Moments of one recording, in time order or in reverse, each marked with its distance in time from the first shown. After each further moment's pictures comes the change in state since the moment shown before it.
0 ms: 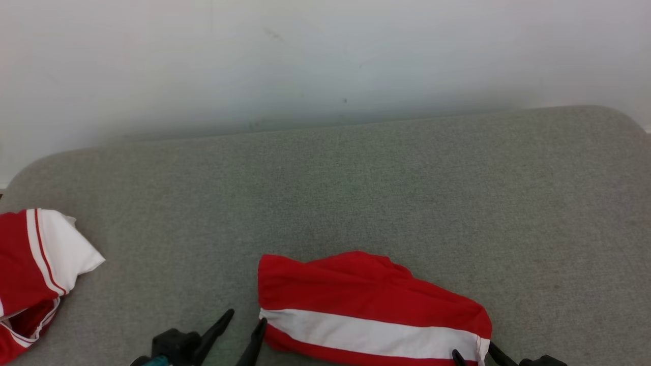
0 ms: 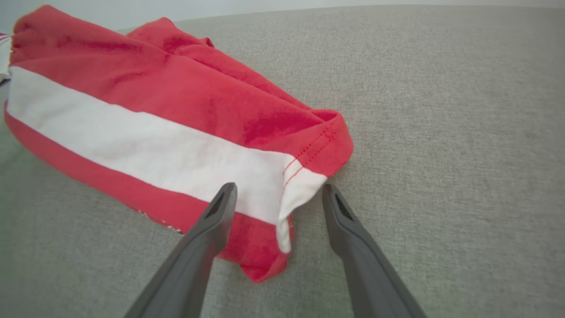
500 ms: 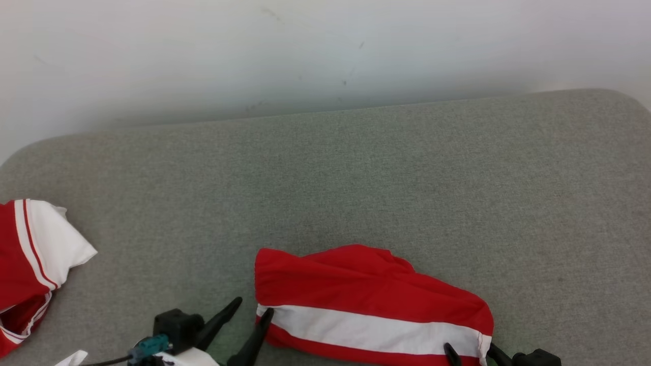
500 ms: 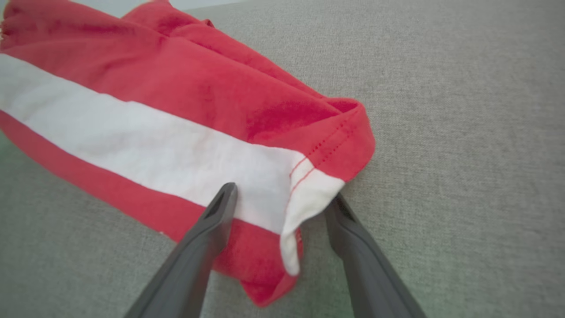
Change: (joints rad) left arm -0.116 0.113 -0.189 0.008 -0.186 0.000 0.010; right arm -0.071 -0.009 0.077 0.072 0.045 0.000 -0.058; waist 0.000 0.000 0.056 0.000
